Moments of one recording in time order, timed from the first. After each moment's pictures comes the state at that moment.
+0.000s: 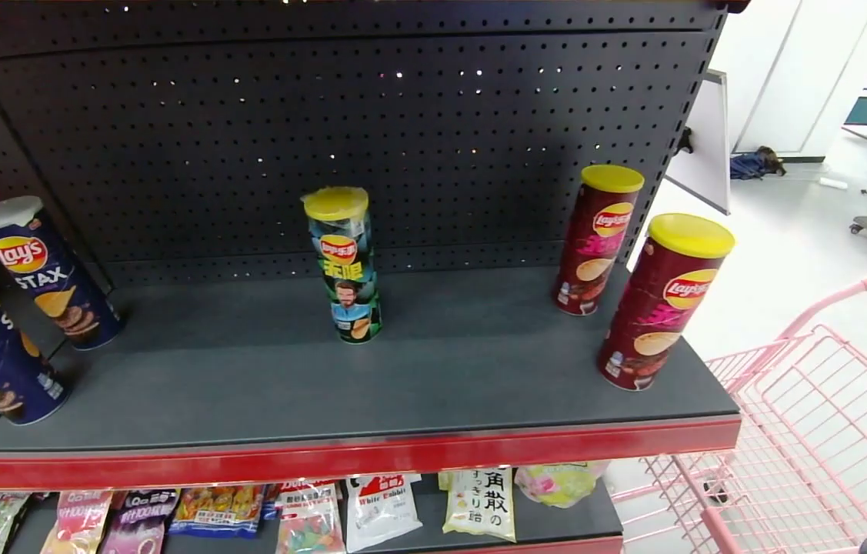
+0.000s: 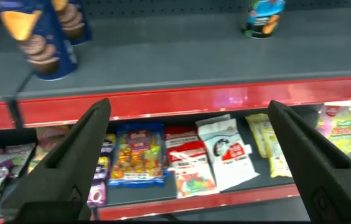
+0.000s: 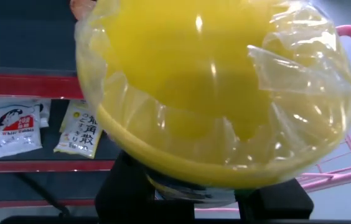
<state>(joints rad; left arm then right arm) 0.00 0.00 0.00 0.00 -0.06 0.00 0.13 0.38 -0.39 0.20 -0.17 -0.11</state>
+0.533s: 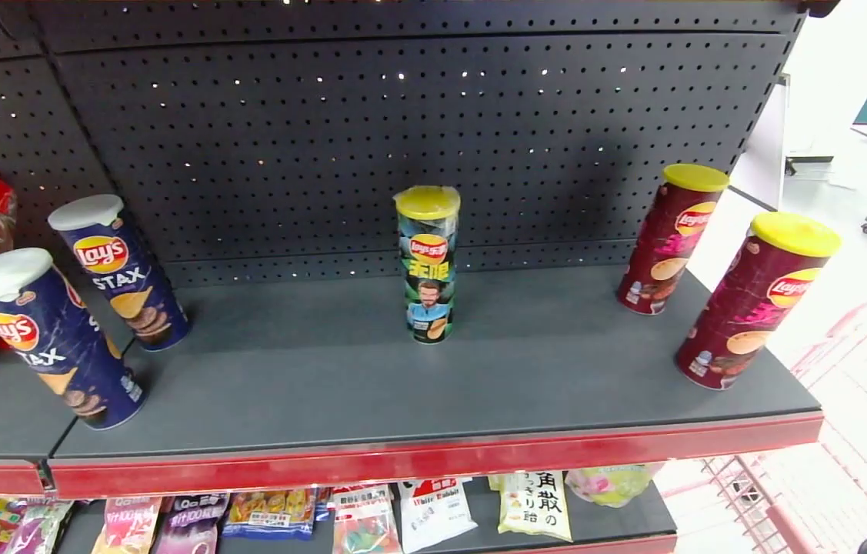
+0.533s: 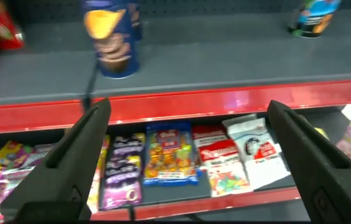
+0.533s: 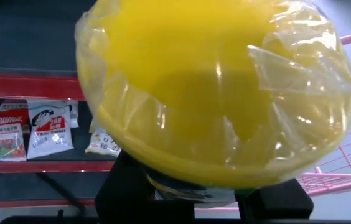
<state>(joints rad) 0.00 0.00 0.00 0.00 -0.06 0.00 0.13 0.37 -0.39 0.20 -0.17 -0.11</state>
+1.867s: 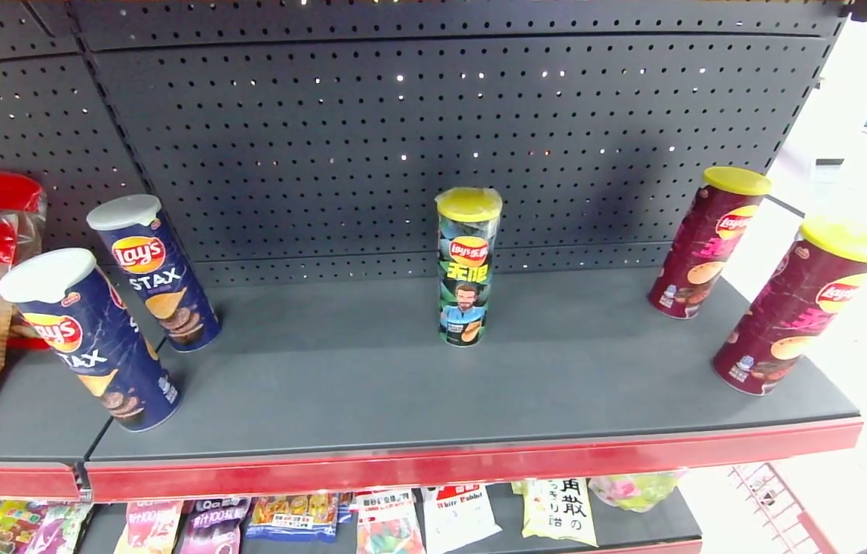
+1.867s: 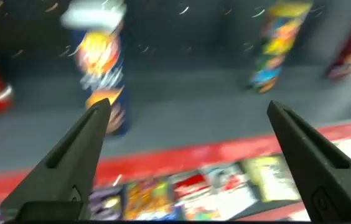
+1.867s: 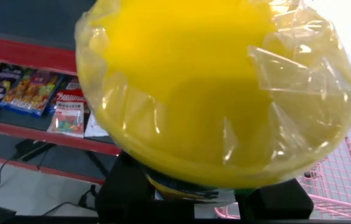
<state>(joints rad) -0.05 0.24 -0.29 -0.06 -0.21 -0.10 0.16 0.33 -0.31 0.20 0.03 -0.11</state>
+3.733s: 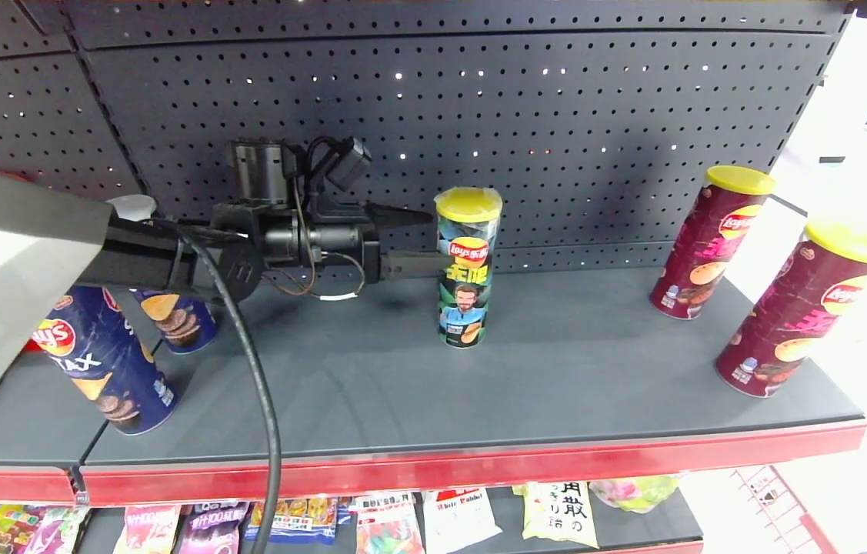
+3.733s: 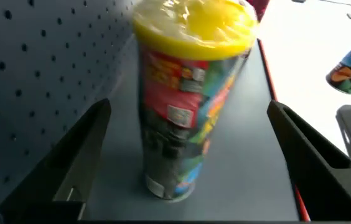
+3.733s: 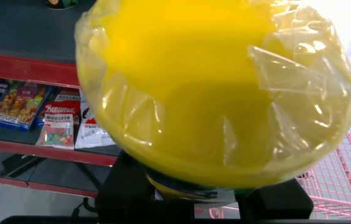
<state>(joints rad) -0.35 2.14 -1.48 -0.50 -1.00 0.17 0.14 0.28 -0.32 0.20 0.00 -0.10</state>
